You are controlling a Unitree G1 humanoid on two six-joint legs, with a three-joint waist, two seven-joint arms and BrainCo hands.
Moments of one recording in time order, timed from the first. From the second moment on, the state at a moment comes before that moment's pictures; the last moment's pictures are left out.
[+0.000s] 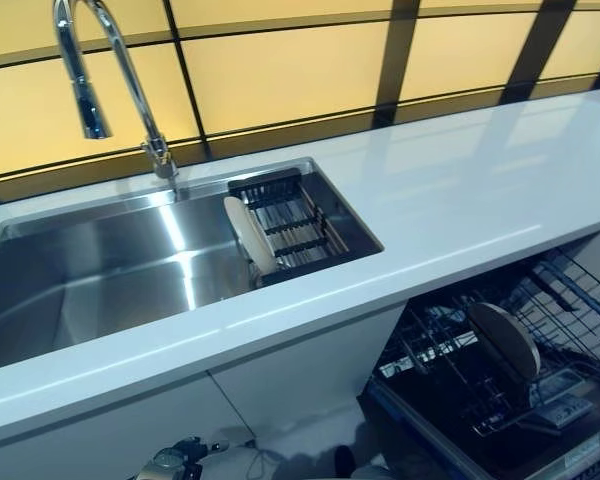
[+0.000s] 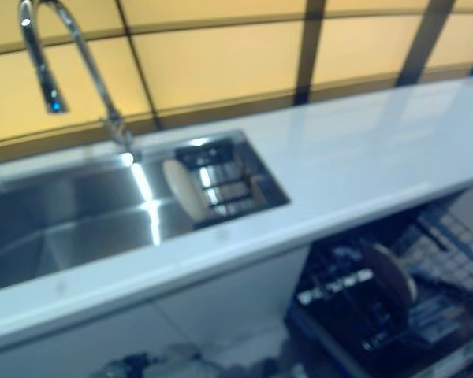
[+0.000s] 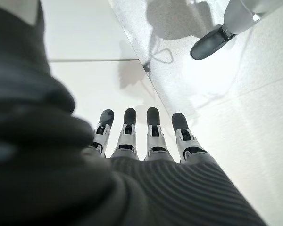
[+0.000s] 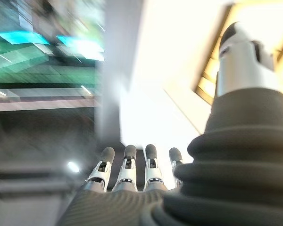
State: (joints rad) left arm -0.03 0.33 -0.28 1.07 -0.19 0.21 0.02; right arm -1.25 -1.47 0.71 0.71 -0.70 0.37 -0.16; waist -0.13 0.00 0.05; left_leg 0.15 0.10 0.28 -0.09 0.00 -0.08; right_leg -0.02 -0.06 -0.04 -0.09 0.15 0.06
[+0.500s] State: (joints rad) left arm 0.04 0.33 -0.27 1.09 -0.22 0.21 0.06; right arm -1.43 -1.31 1.00 0.48 -0.79 0.07 -0.12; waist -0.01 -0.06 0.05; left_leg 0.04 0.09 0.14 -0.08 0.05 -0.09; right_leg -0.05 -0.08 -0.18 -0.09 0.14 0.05
